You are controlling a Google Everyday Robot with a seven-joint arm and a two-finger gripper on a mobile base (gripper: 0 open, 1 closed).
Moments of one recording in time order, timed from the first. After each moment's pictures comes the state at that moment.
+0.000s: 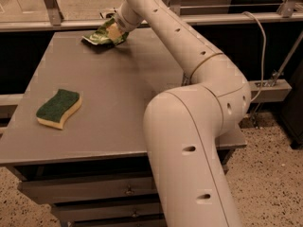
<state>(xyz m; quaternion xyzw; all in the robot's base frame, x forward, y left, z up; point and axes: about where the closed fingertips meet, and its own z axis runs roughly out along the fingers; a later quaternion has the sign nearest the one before) 0.892 0.096 0.874 -0.42 0.81 0.07 0.41</state>
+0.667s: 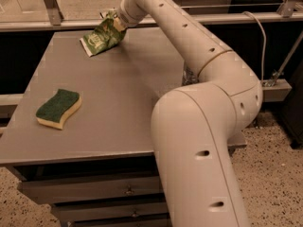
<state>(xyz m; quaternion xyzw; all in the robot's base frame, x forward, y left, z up) 0.884 0.085 0.903 -0.44 0.79 0.06 0.43</state>
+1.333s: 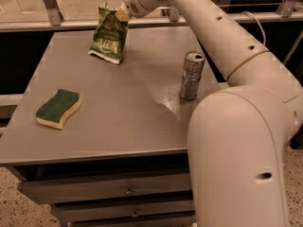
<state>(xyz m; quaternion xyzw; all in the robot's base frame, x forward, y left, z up) 0.837 0.073 0.959 -0.47 0.74 0.11 0.47</state>
